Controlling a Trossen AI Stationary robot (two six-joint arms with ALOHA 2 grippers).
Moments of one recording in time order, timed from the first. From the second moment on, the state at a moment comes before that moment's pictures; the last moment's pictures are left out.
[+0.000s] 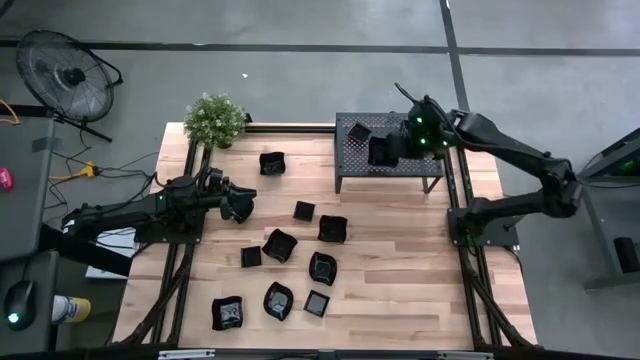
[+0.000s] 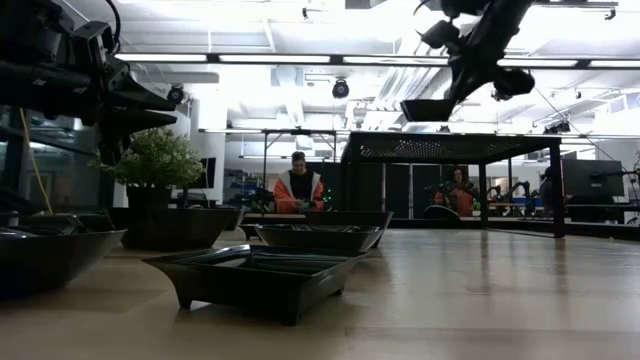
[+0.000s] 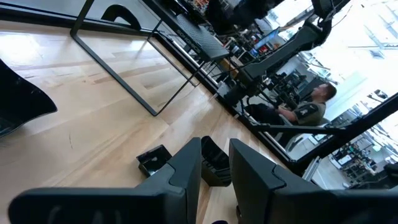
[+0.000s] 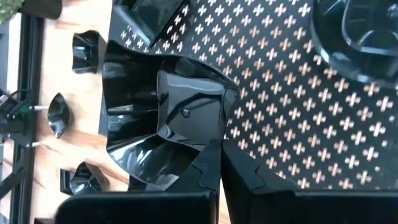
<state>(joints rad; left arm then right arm) 0.22 0.11 0.01 0.02 0.01 -0.72 -0.62 1.21 1.19 -0.96 -0.12 0.88</state>
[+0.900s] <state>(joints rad) 0.22 0.11 0.01 0.02 0.01 -0.72 -0.74 1.28 1.19 -1.01 -0.25 0.72</state>
